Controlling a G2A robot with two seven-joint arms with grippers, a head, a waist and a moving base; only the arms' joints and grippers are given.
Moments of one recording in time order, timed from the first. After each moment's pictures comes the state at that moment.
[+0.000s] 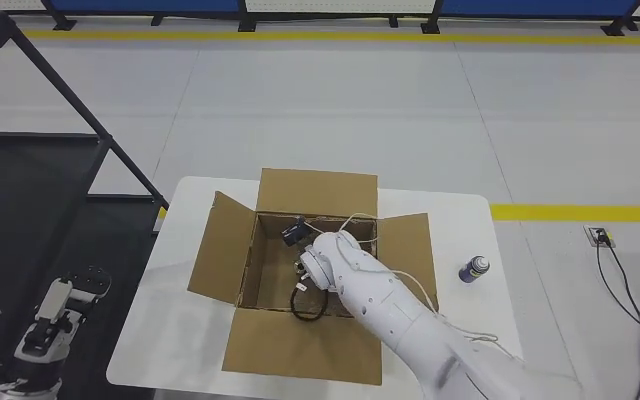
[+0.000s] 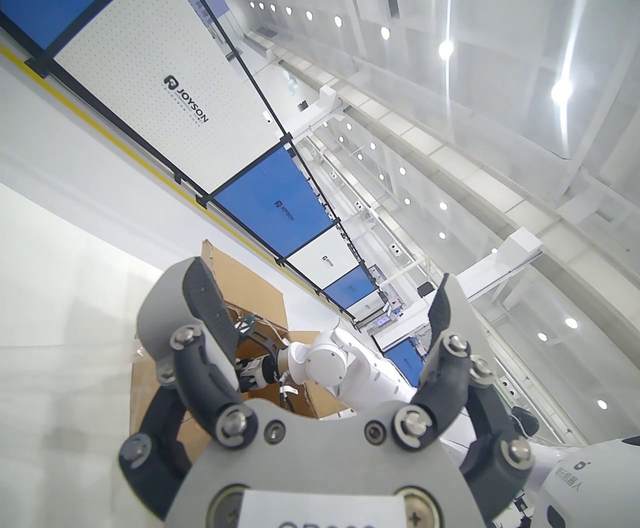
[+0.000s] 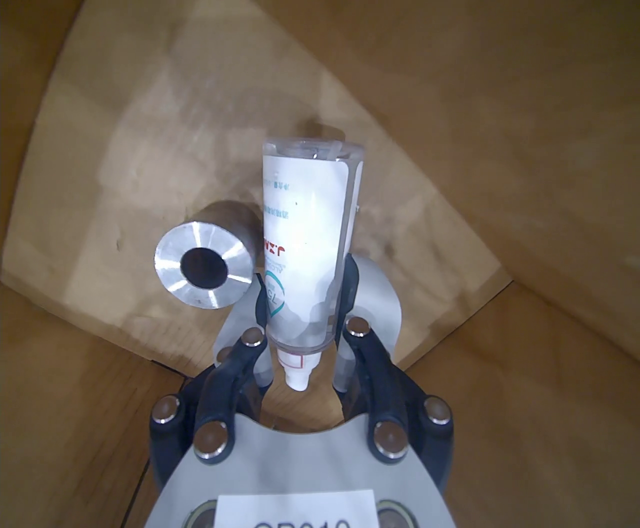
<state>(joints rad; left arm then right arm) 1.74 -1.19 -2.11 -2.02 -0.30 -0.52 -0.47 -0.25 -1.77 0.49 -0.55 -0.90 0.12 0.95</state>
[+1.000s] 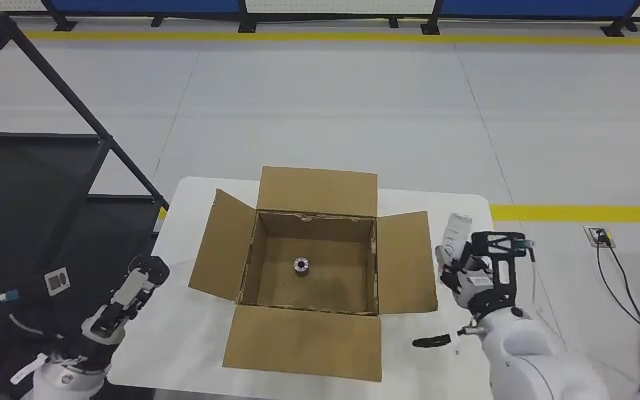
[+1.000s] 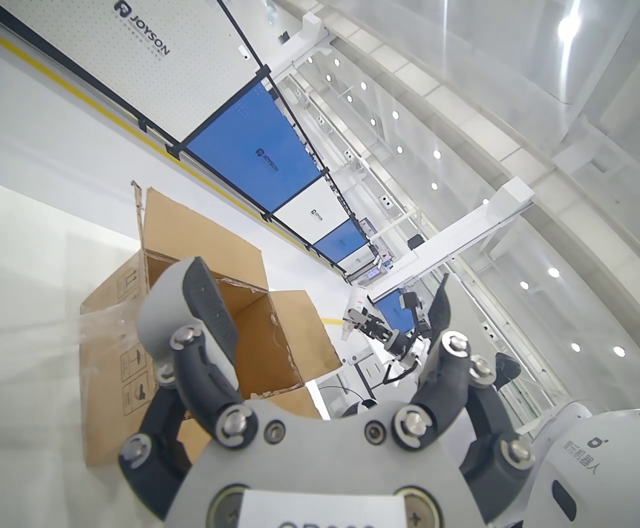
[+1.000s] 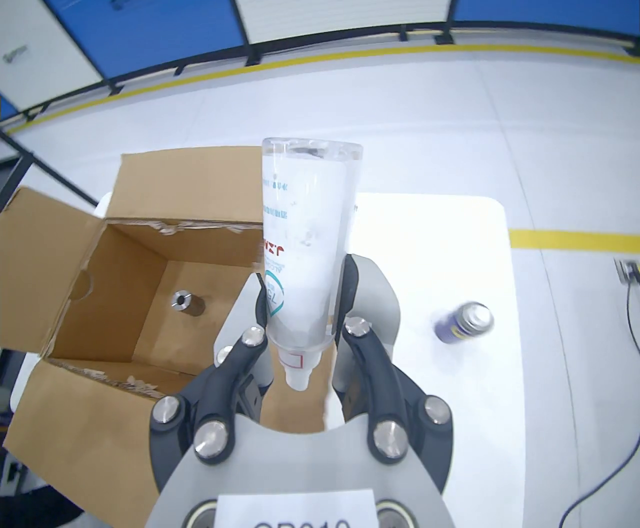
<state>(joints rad) 1.63 -1.18 -1.94 -2.06 -0.17 -0.45 -0.54 -1.44 -1.40 1.57 -2.28 -1.26 0.22 0.82</state>
